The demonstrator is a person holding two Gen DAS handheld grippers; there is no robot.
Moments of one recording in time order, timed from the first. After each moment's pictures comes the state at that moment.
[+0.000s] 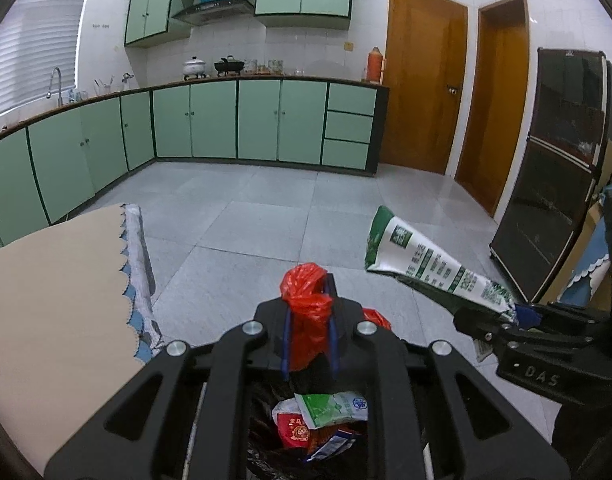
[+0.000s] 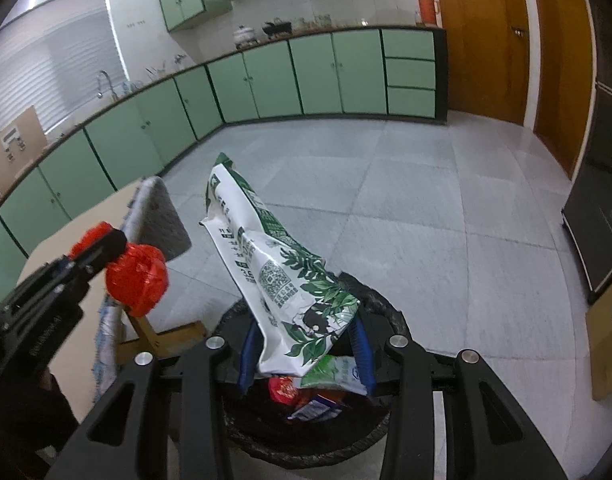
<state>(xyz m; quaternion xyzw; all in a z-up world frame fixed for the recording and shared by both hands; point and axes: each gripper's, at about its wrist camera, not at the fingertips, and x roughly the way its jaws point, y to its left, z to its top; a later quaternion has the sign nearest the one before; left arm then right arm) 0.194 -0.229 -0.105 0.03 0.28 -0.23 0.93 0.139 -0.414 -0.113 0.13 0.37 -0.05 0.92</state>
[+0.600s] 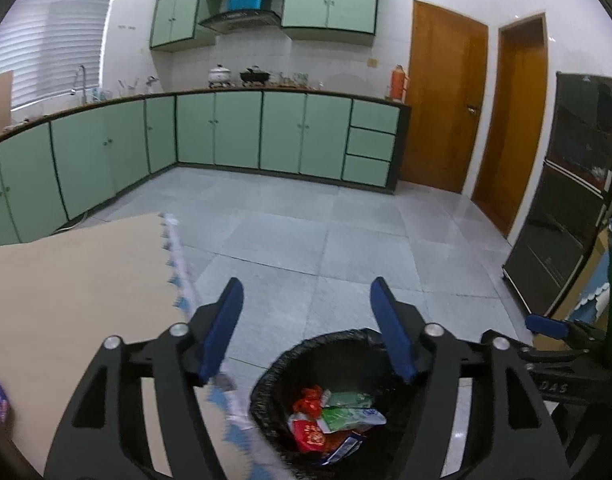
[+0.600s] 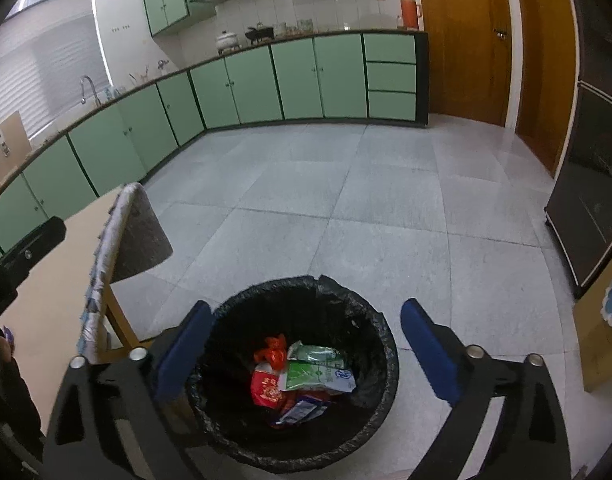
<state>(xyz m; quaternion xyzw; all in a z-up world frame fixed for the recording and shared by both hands) 0.196 -0.173 -0.075 0.00 0.25 -0.19 0.95 0.127 -0.415 -0.104 0.13 0.34 -0.08 0.93</state>
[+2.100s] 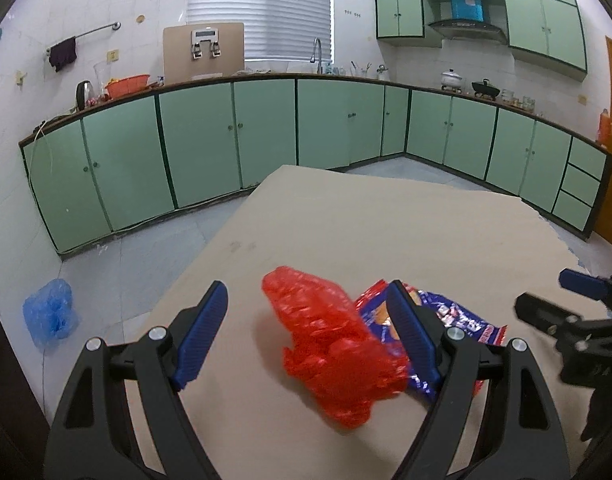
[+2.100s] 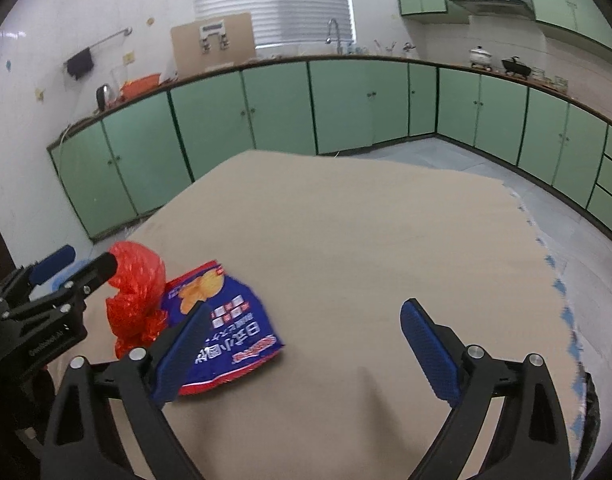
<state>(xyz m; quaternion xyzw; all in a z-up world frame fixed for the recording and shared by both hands) 0.110 0.234 -0.067 -0.04 0.27 0.18 0.94 0.177 0.019 -0.099 -0.04 0.33 0.27 0.90</state>
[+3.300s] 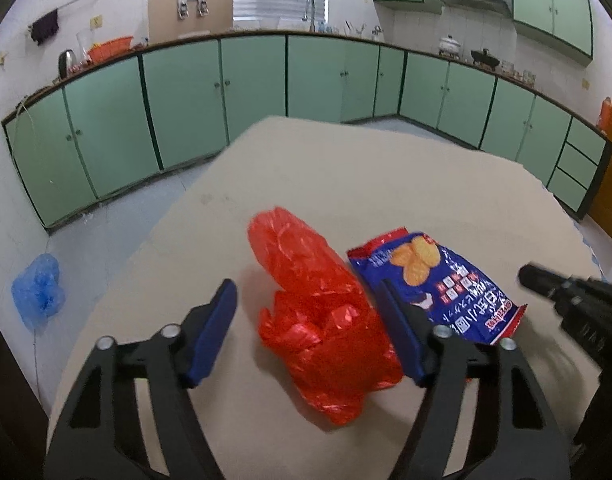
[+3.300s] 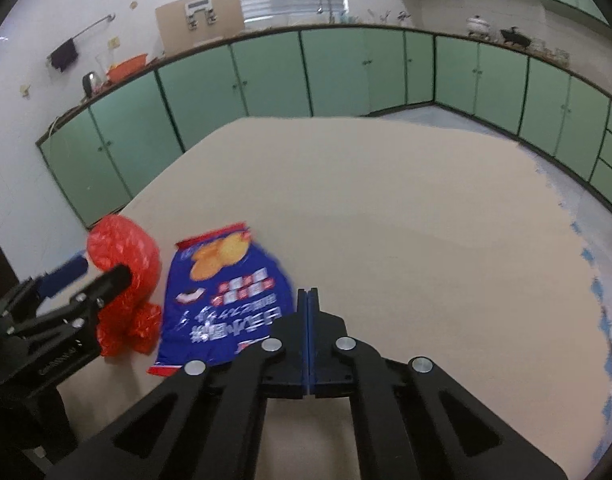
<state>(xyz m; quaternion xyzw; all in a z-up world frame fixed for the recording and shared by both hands) 0.133 0.233 -0.104 -0.07 0.35 0.15 0.92 0.194 0.017 -0.112 -0.03 0.37 0.25 0.90</state>
